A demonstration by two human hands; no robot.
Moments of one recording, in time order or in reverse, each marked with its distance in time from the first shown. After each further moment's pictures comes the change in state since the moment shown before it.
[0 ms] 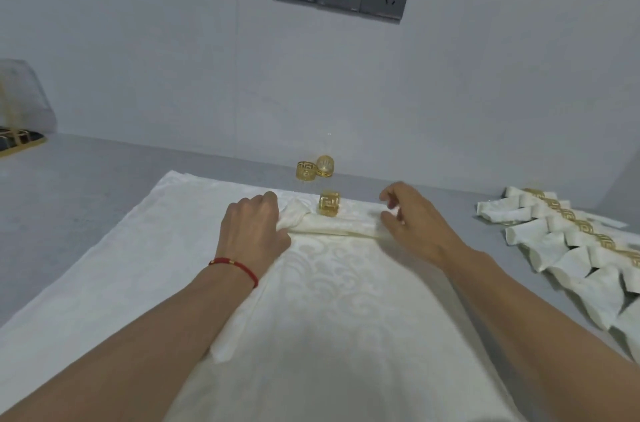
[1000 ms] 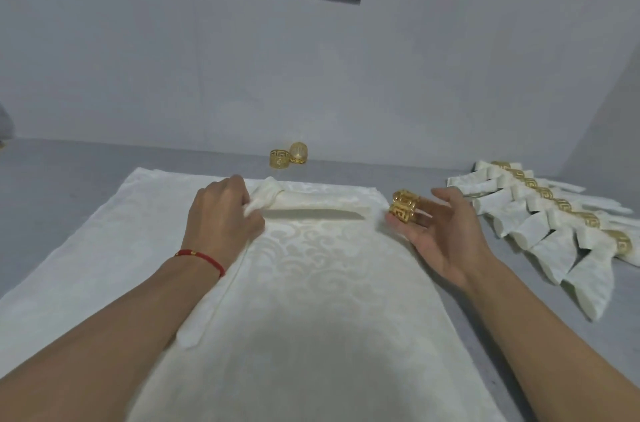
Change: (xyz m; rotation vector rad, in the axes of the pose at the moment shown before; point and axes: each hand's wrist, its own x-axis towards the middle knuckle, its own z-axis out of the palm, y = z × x) left_hand -0.005 -0.001 -0.003 -0.165 0.141 0.039; right_hand -0.072 0.001 -0.032 1.699 0.268 0.619
